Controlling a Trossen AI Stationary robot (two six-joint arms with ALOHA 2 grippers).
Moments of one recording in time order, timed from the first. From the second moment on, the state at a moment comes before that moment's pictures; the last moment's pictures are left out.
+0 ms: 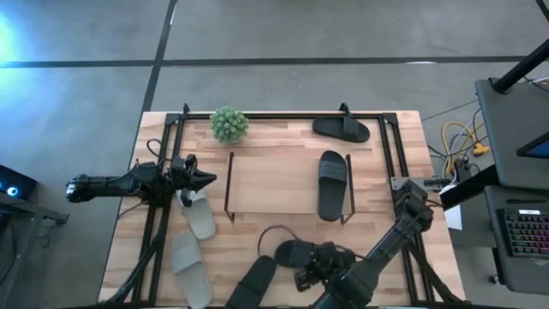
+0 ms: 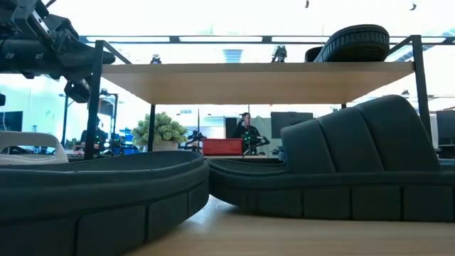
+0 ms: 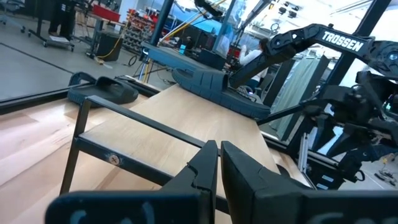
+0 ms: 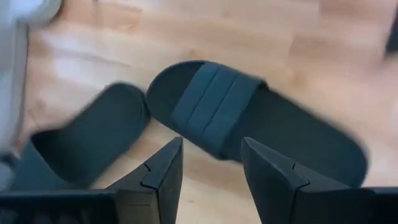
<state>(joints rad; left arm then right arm) 0.00 0.04 0.03 0.02 -0.11 -0.38 0.77 2.19 2.11 -1.45 0.51 2.11</state>
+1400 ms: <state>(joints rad) 0.00 0.04 0.03 0.02 -0.11 -0.39 0.73 2.20 2.07 -1.17 0.54 2.06</state>
